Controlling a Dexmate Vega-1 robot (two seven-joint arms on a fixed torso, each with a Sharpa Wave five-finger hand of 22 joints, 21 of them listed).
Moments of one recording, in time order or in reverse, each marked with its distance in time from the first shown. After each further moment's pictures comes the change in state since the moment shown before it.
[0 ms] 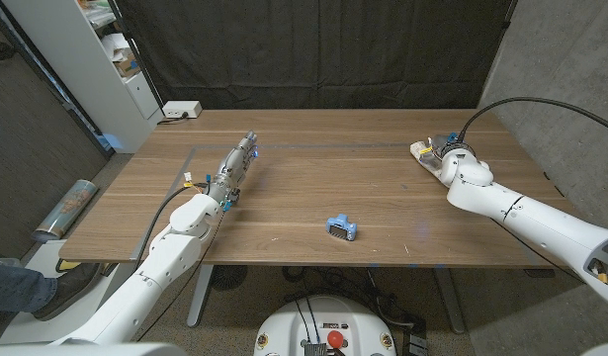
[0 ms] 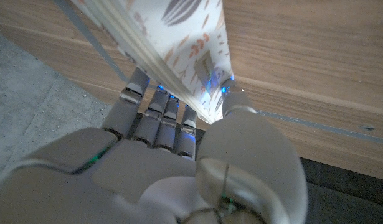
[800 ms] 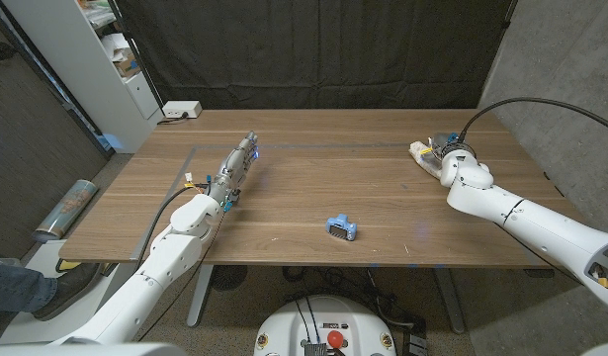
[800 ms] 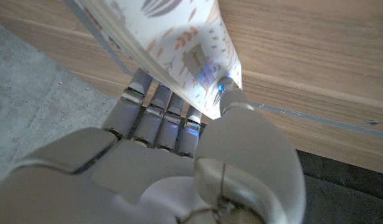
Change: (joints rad) left arm -0.008 -0.006 0.001 0.018 -0.004 -0.003 -0.012; left_hand 0.000 0.000 0.000 0.000 0.000 0.005 -0.005 0.000 0.003 0.000 0.000 0.000 0.000 0.000 0.000 0.000 0.000 0.000 0.000 -0.008 0.000; right arm -0.021 0.003 0.018 -0.016 -0.015 0.004 -0.035; right_hand 0.016 0.002 0.014 0.006 -0.023 0.077 -0.018 0.011 -0.002 0.084 -0.015 0.017 -0.002 0.064 -0.014 0.013 -0.003 0.012 -0.012 0.000 0.000
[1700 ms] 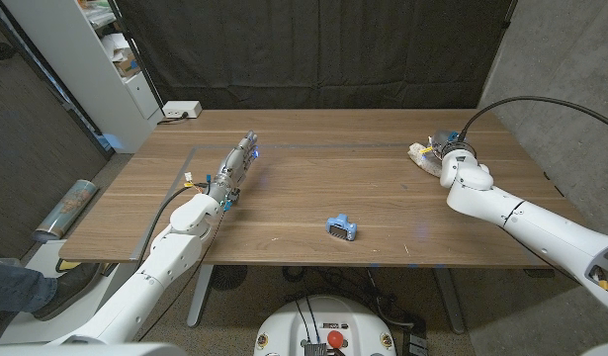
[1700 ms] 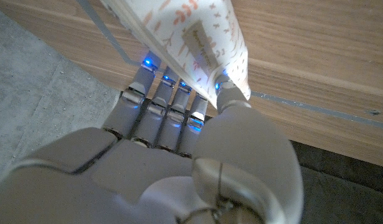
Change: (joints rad) left arm -0.006 -0.004 -0.003 0.013 -0.002 -0.008 -0.012; left_hand -0.005 0.005 0.000 0.000 0.000 0.002 0.002 0.000 0.000 0.000 0.000 0.000 0.000 0.000 0.000 0.000 0.000 0.000 0.000 0.000 0.000; right arm -0.017 0.004 0.015 -0.013 -0.021 0.002 -0.040; right_hand 0.075 0.017 0.030 -0.014 -0.028 0.234 -0.041 0.041 -0.003 0.207 -0.077 0.027 -0.005 0.107 -0.025 0.023 0.023 0.027 -0.027 -0.004 0.000
